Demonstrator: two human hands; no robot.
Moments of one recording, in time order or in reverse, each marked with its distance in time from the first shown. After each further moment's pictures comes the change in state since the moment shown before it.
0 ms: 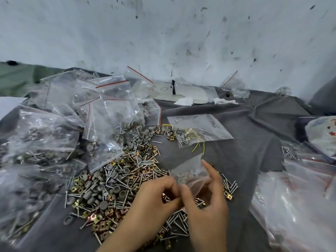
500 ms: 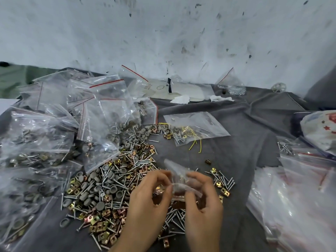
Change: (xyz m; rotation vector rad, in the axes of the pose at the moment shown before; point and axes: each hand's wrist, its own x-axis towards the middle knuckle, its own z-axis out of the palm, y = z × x) left_hand -0.007 -0.015 0.016 0.024 0.327 0.065; right_hand -0.002 0.010 0.004 0.082 0.038 0.010
